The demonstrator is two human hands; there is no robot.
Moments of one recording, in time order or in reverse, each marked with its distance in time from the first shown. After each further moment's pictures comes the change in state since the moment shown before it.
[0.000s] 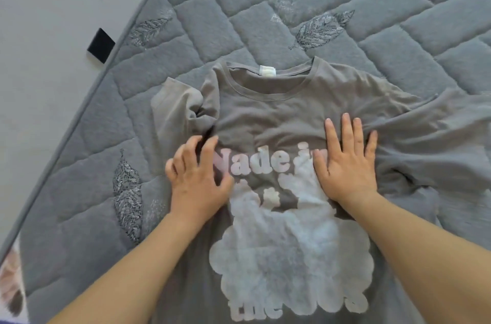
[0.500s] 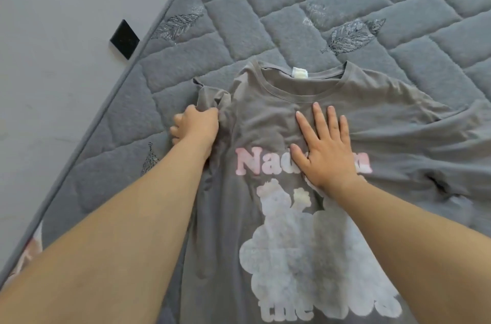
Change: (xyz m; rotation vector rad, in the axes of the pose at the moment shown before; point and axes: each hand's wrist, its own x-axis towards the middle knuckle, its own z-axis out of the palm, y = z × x) left_hand 0.122 -0.051 -0.009 -0.588 -0.026 -0.916; right_hand 0.034 -0.083 0.001 0.008 0.030 -0.185
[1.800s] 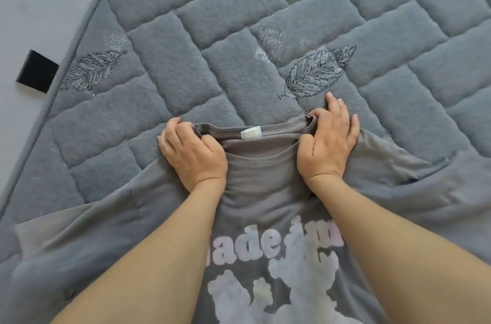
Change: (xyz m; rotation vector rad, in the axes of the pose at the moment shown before) left_hand -0.002 0.067 0.134 0.243 0.312 0.646; right_hand 0.125 0.069 -0.023 0.388 0.304 0.416
